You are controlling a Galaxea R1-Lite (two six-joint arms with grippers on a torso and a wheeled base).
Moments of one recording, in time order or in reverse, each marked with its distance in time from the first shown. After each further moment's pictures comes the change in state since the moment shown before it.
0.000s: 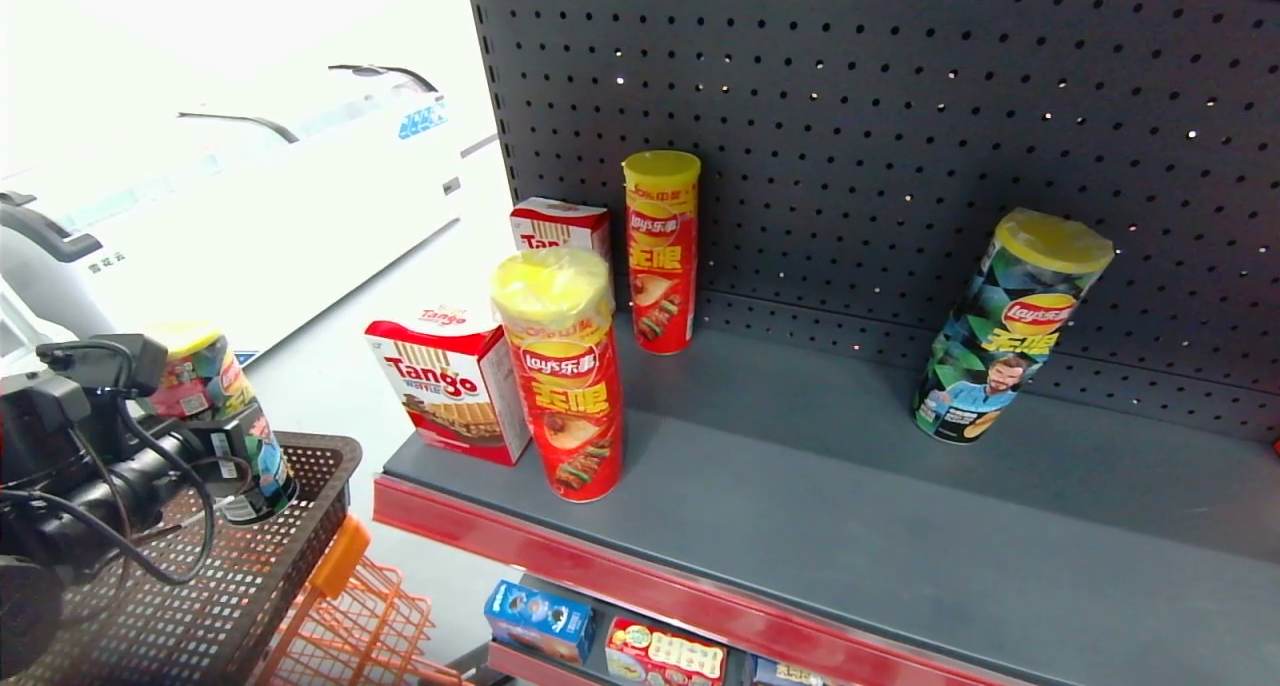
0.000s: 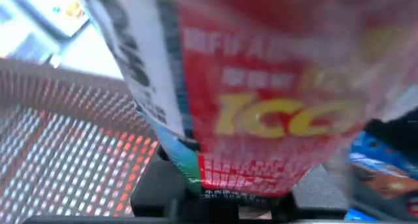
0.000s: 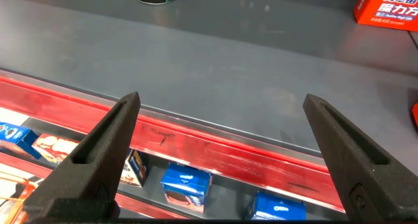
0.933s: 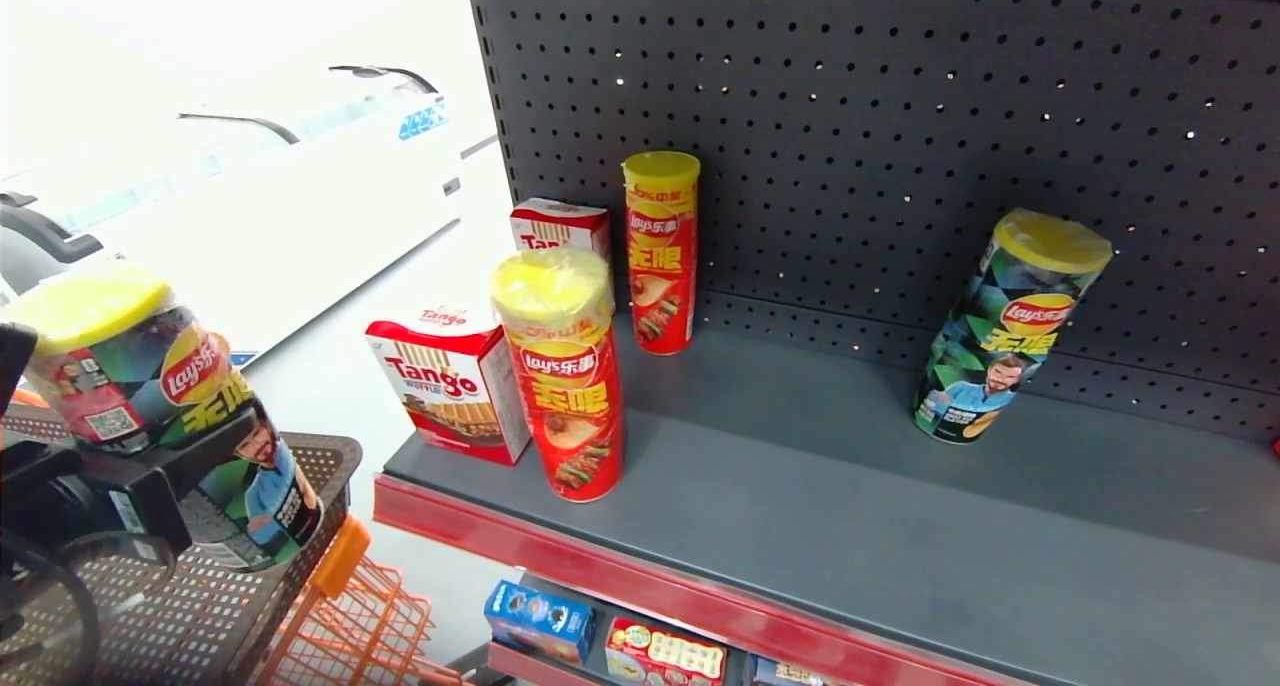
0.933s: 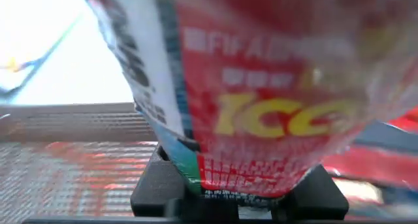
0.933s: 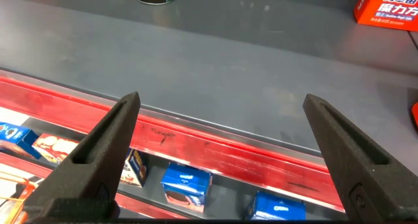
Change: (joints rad) left arm -0.324 -0.710 0.061 0.570 -0.015 -0.016; right arm 0.000 0.000 0.000 0.000 0.000 0.000
